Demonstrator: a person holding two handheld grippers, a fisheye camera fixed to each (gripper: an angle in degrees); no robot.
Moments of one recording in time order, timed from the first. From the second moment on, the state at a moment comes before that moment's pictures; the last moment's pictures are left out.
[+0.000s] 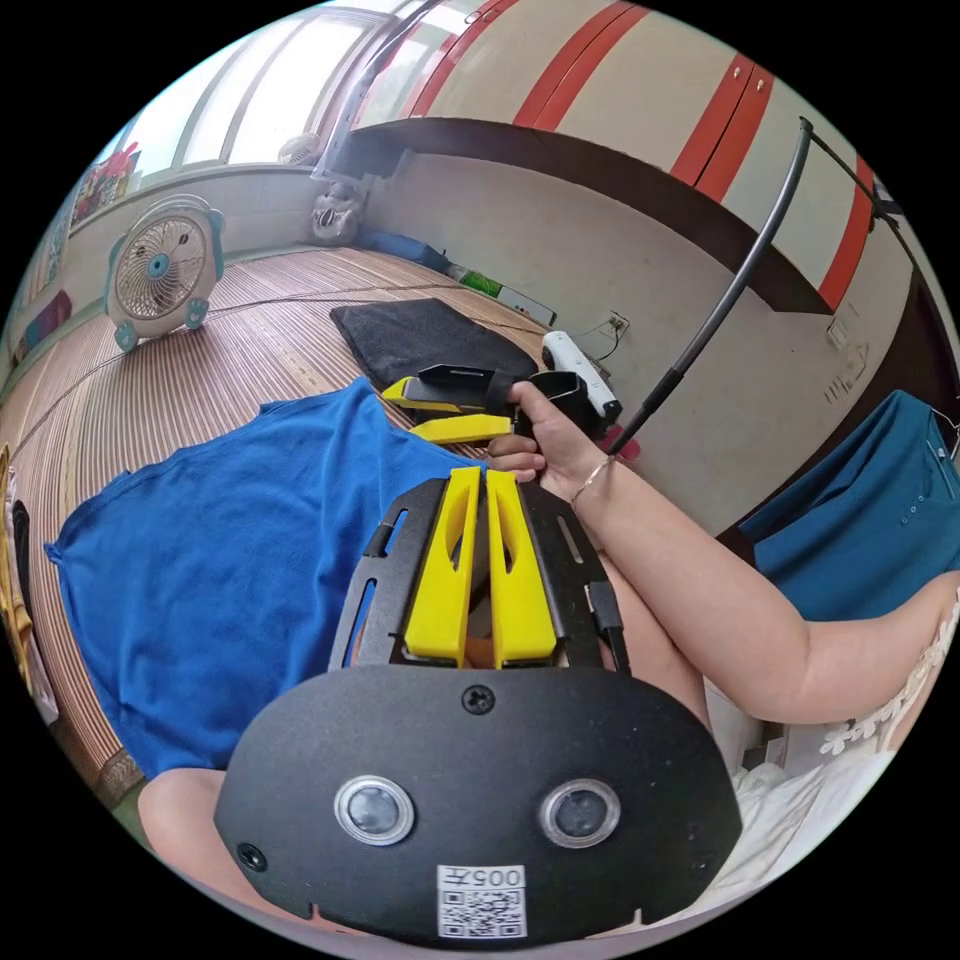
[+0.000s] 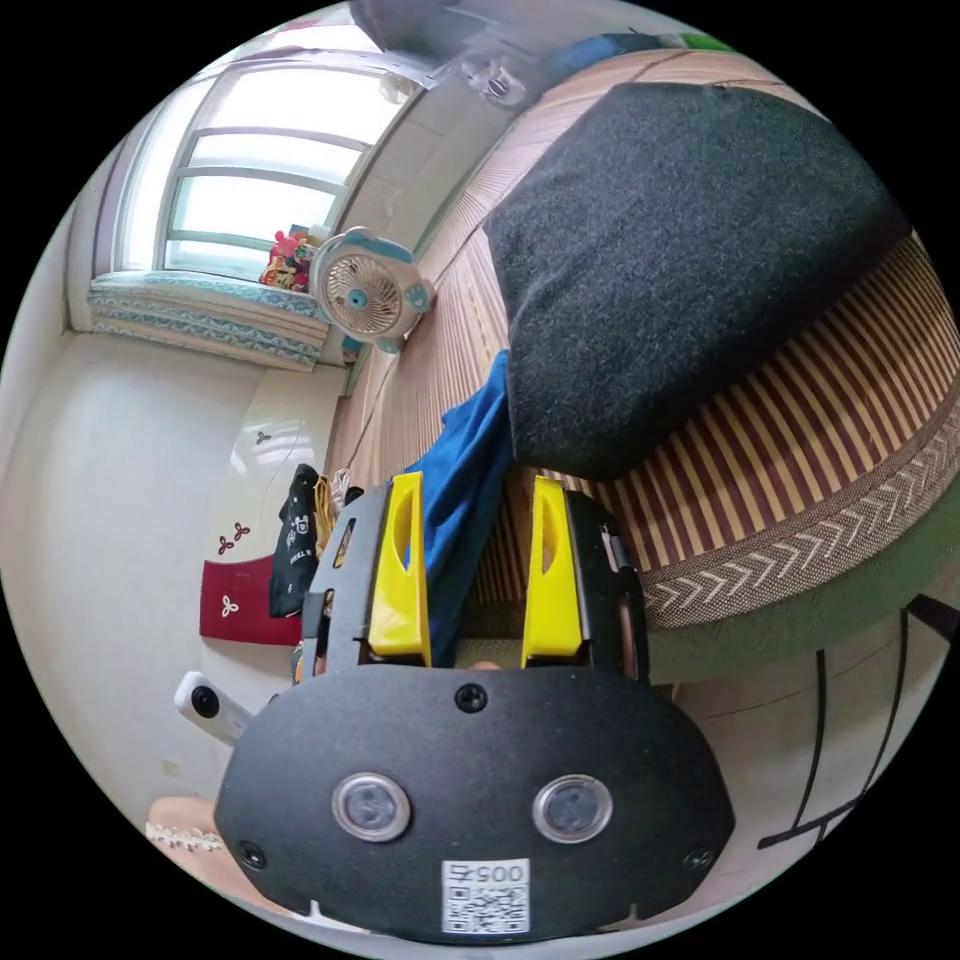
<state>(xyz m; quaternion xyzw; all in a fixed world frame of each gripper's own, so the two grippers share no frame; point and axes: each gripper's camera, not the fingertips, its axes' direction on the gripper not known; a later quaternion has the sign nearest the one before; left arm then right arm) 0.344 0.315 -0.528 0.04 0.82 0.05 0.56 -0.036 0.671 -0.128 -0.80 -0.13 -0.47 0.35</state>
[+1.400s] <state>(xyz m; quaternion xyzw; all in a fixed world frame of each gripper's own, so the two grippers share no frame) 0.170 0.423 -0.356 -0.09 0.65 -0.10 0.75 -0.137 0.741 -0.592 -0.66 -0.32 -0.67 0.13</state>
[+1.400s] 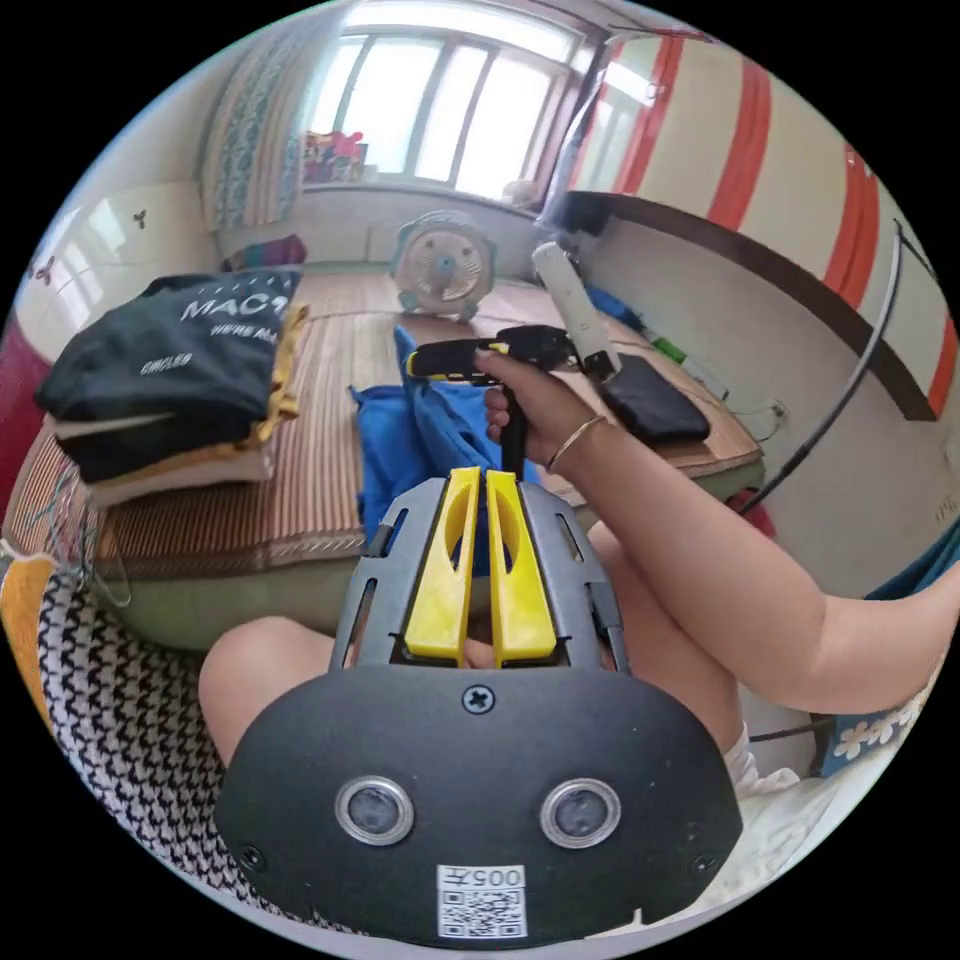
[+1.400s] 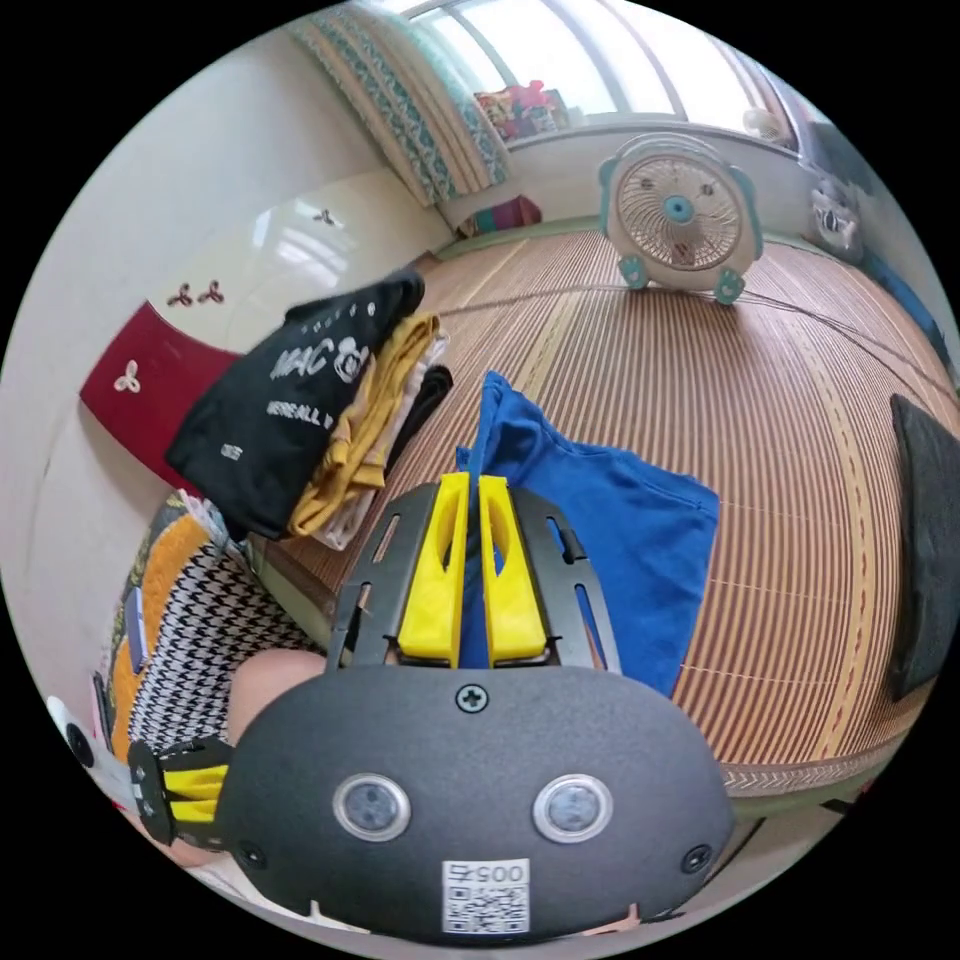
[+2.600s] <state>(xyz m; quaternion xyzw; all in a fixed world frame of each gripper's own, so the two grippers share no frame) 0.173 0.453 -0.345 -0.16 0.59 -0.10 0.78 -0.313 0.558 -0.611 -0.56 -0.28 -0.75 0.20</state>
